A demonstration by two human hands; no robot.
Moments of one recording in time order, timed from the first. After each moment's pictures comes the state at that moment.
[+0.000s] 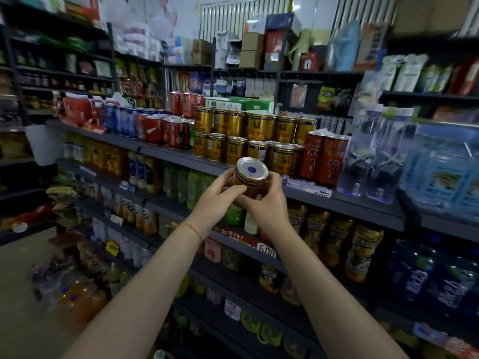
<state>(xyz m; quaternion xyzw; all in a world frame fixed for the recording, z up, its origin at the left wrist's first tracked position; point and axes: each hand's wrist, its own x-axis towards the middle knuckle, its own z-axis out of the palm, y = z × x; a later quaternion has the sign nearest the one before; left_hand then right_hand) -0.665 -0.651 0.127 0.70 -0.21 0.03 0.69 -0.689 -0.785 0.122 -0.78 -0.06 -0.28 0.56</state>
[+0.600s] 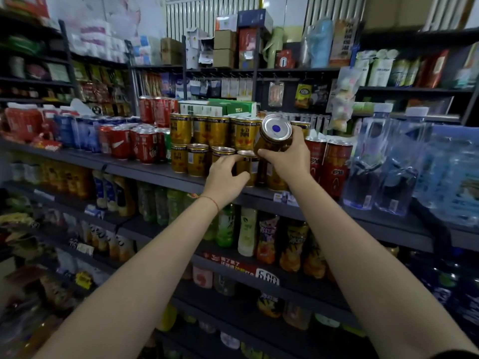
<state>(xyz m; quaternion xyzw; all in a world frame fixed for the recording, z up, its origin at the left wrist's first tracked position) -0.524 -0.698 0.175 0.84 -0.25 0.17 0.46 -0.561 -0.854 0.216 -0.79 0.04 -0.40 0.46</state>
